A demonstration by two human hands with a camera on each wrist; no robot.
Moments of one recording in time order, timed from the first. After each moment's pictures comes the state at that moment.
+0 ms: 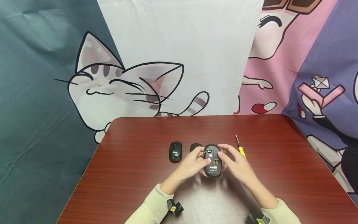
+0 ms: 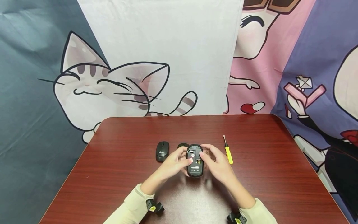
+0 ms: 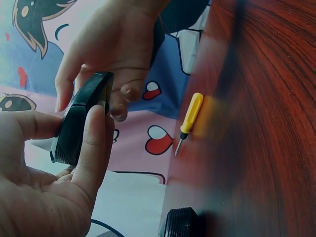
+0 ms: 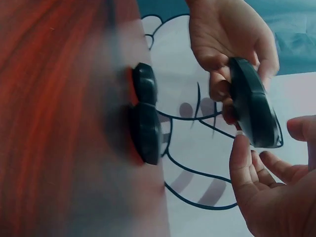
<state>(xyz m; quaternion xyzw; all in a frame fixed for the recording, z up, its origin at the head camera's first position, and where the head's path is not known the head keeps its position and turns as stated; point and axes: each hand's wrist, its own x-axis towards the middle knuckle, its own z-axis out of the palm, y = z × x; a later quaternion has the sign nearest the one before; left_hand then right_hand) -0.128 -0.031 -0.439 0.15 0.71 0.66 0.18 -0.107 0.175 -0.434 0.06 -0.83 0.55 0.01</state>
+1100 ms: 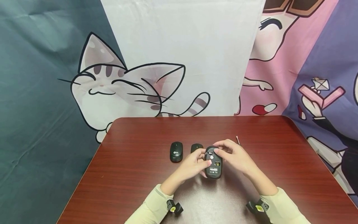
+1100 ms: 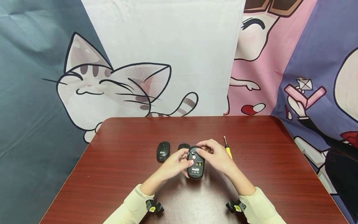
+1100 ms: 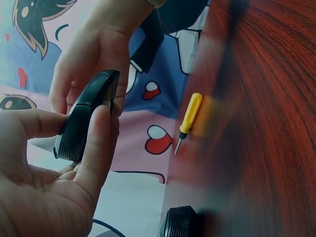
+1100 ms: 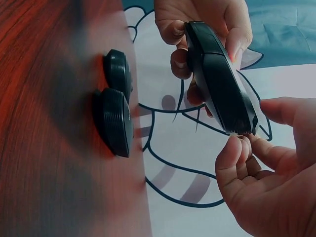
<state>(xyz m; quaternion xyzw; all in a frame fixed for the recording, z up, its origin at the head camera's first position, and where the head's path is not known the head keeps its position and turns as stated) -0.124 -0.034 -0.439 0.16 0.71 0.66 0.20 -0.129 0.178 -0.409 0.13 -0.85 0.52 -0.03</state>
